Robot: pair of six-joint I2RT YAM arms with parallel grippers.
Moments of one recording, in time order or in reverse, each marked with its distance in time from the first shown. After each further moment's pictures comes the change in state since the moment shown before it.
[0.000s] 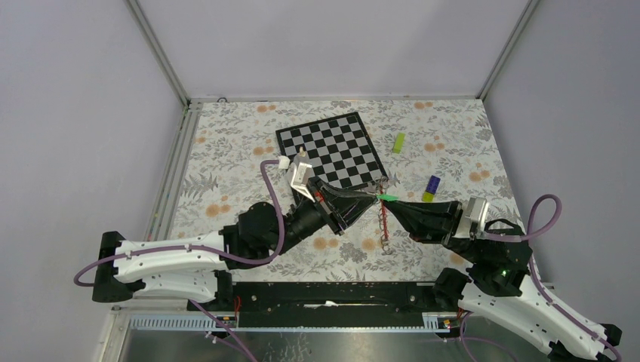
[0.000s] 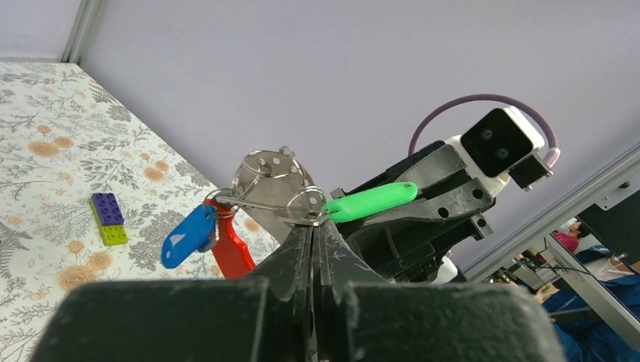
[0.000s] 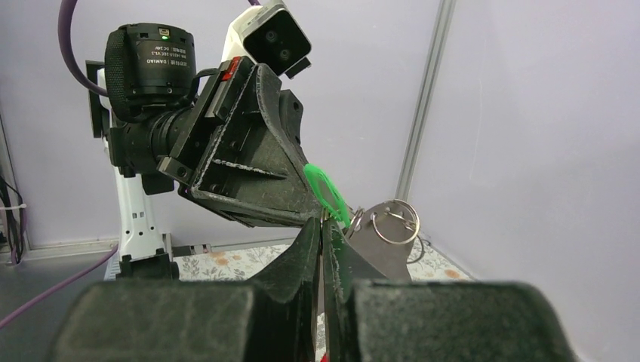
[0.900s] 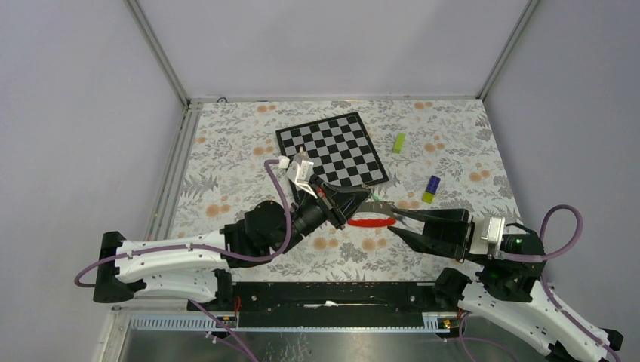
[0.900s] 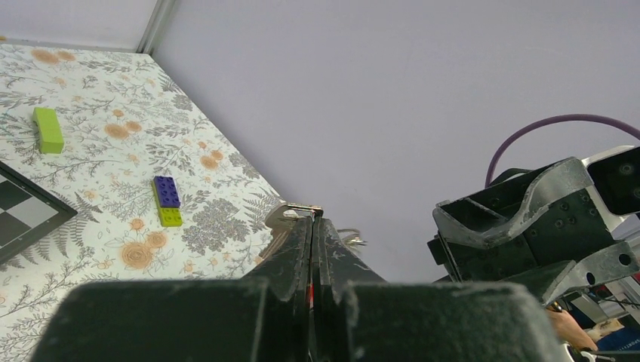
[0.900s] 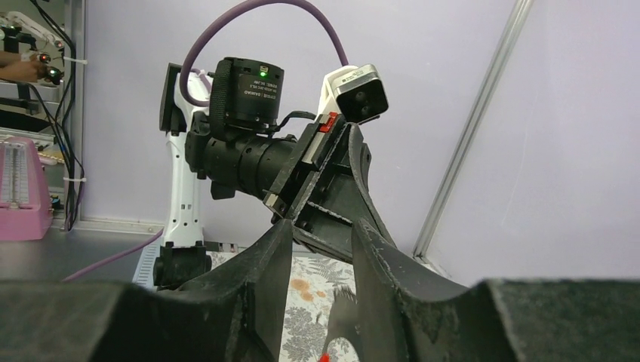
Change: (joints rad) left arm 0.010 0.007 0.000 -0.082 -0.111 -0.010; right arm -0.002 -0.048 0.043 -0.047 -0.175 -0.044
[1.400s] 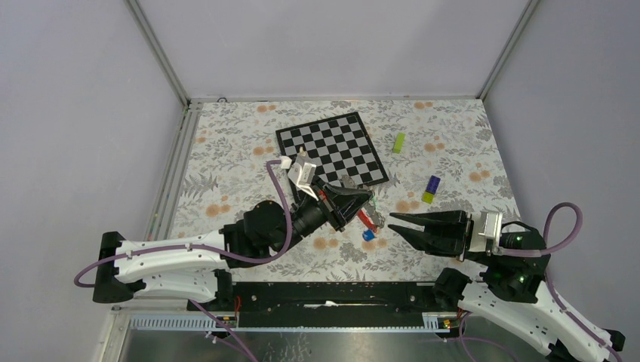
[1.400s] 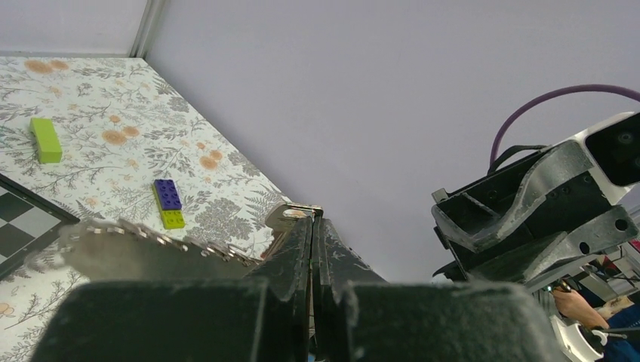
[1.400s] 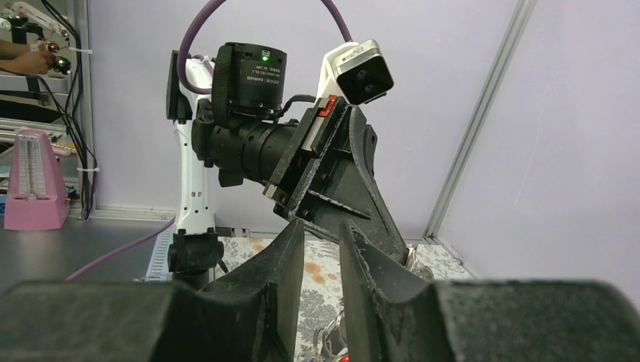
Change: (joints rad) left arm 0.000 -0.004 0.000 0.000 0.038 0.045; right arm 0.000 0.005 0.039 -0.089 -0.003 0.019
